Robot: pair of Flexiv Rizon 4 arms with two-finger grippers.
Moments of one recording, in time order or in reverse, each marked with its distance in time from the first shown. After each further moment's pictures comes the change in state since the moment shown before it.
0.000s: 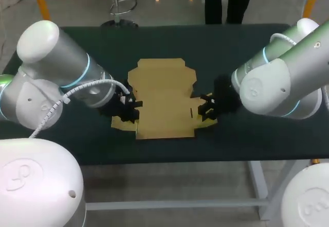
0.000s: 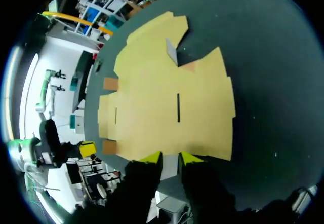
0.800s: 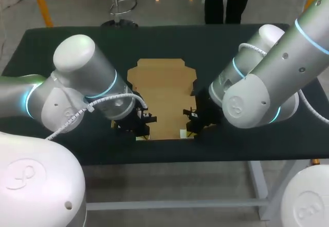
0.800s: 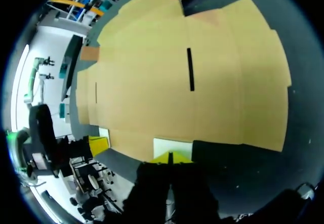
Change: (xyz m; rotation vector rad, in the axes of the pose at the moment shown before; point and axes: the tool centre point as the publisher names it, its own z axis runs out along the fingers) left arm 0.006 0.030 0.070 -0.093 -0.073 -0.039; right arm 0.006 -0.039 0.059 0.123 -0.093 -0.025
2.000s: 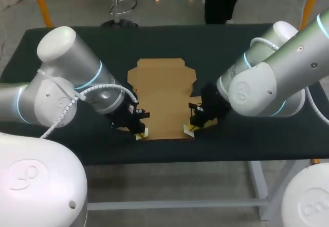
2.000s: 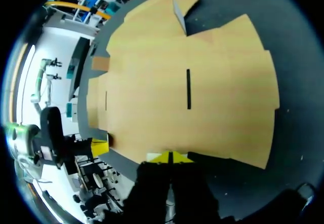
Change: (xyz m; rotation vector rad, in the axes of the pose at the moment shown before) left arm -0.007 0.000 -0.014 -0.071 0.088 0.018; right arm -0.003 0.015 -0.014 -0.008 0.065 -0.017
